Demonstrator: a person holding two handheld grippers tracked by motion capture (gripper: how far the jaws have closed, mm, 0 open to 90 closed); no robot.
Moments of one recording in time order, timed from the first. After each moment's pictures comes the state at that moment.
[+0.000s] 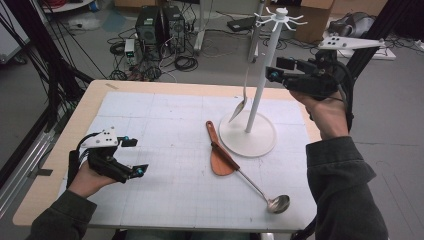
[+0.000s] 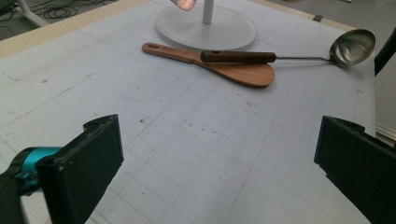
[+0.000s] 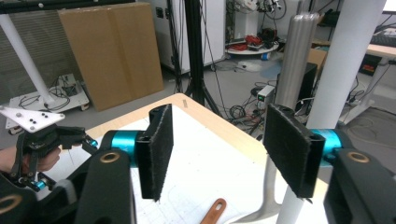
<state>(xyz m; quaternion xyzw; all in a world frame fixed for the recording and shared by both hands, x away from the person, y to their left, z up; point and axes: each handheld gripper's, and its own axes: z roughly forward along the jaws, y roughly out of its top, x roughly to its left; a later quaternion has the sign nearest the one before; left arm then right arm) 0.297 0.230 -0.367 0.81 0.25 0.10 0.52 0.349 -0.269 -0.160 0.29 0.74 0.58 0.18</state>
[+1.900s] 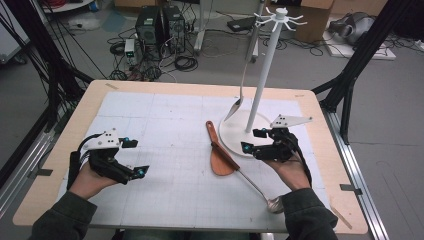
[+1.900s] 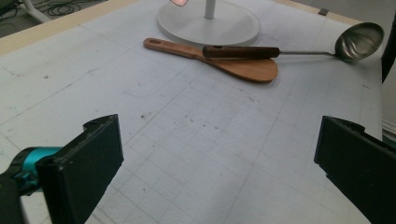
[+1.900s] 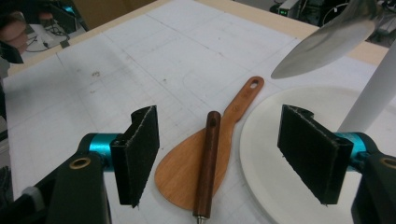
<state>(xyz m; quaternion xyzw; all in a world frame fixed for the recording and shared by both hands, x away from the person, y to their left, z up) 0.294 0.227 -0.369 0.82 0.25 0.11 0.51 0.326 -0.244 -0.339 0.33 0.80 0.49 0.11</state>
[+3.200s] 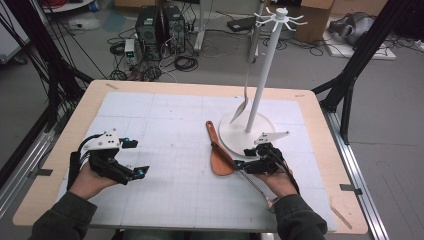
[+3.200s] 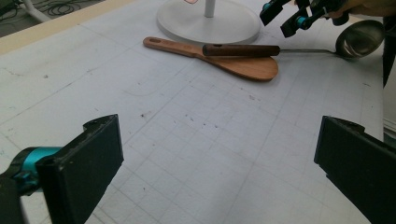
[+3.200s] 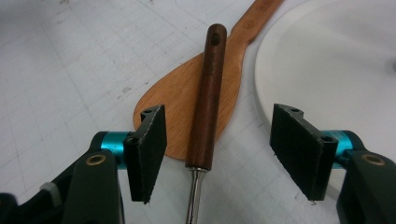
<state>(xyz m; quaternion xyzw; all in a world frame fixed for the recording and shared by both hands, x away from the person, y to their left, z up) 0.294 0.228 -0.370 0.82 0.25 0.11 0.50 0.332 -0.230 -0.411 0.35 0.84 0.41 0.06</state>
